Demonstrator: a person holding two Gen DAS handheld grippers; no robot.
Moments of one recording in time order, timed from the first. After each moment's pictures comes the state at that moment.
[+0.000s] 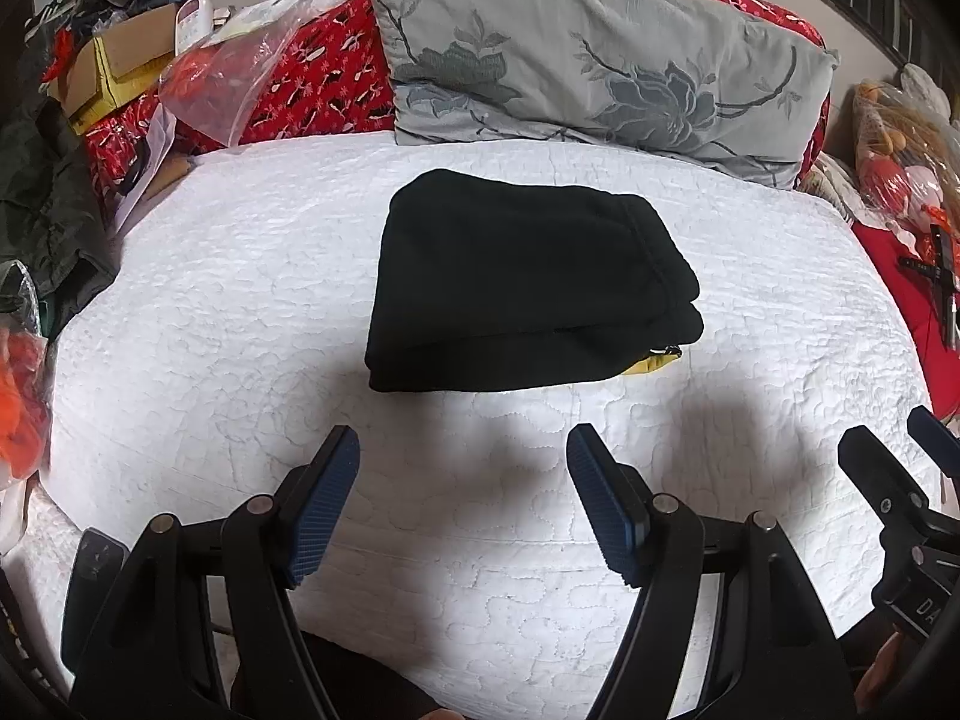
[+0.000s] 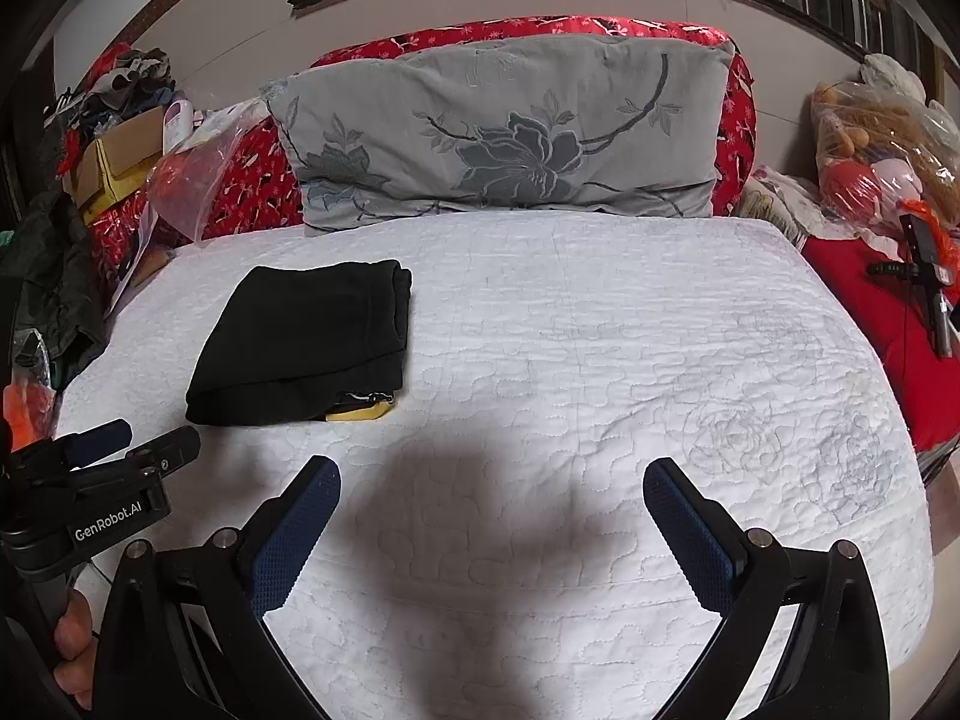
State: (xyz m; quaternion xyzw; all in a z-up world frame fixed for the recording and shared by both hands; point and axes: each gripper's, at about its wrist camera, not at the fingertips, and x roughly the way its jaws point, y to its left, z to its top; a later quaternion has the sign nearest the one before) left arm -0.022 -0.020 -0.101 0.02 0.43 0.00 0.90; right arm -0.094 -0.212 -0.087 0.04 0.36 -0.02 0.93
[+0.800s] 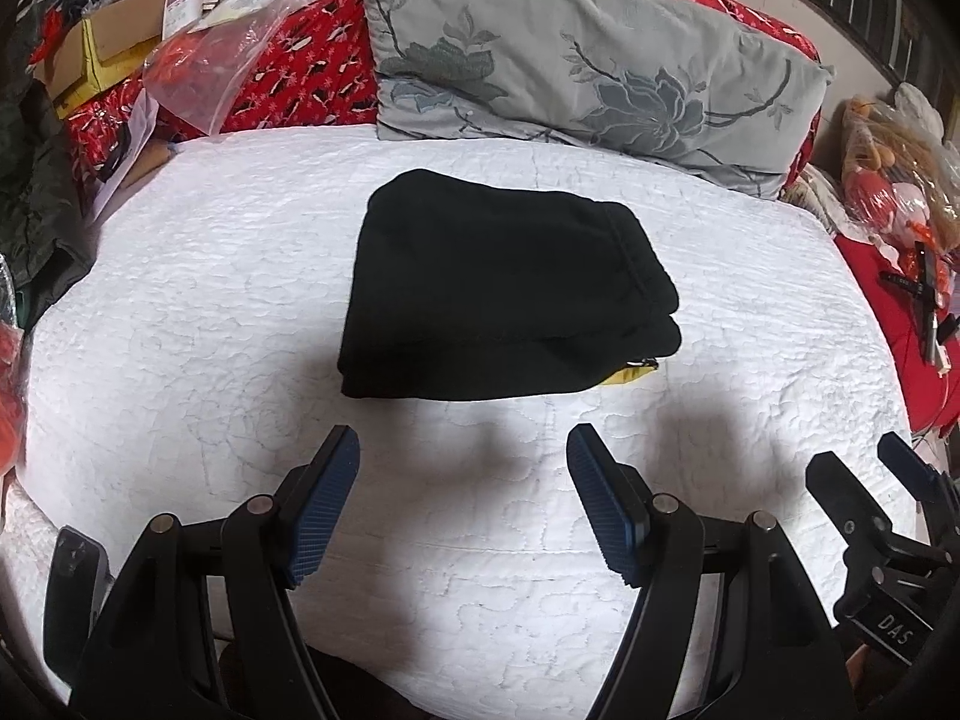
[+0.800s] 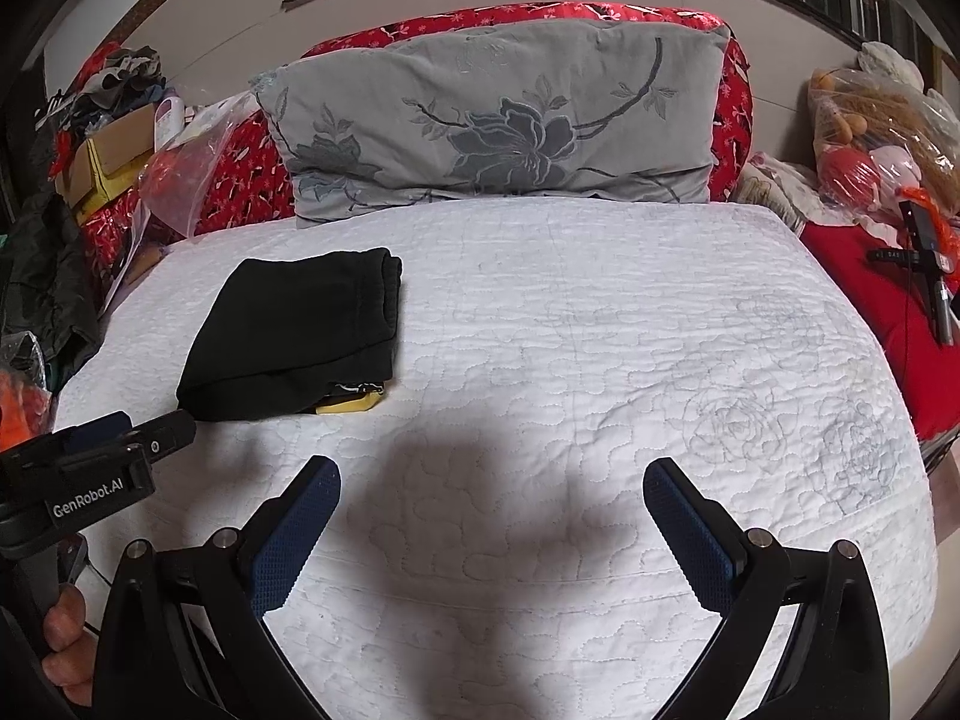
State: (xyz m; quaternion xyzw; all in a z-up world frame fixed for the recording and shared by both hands) left arm -0.013 -0.020 -0.098 0.00 0.44 -0.03 0.90; right arm -0.090 -0.217 -0.093 0.05 0.38 -0.03 0.92
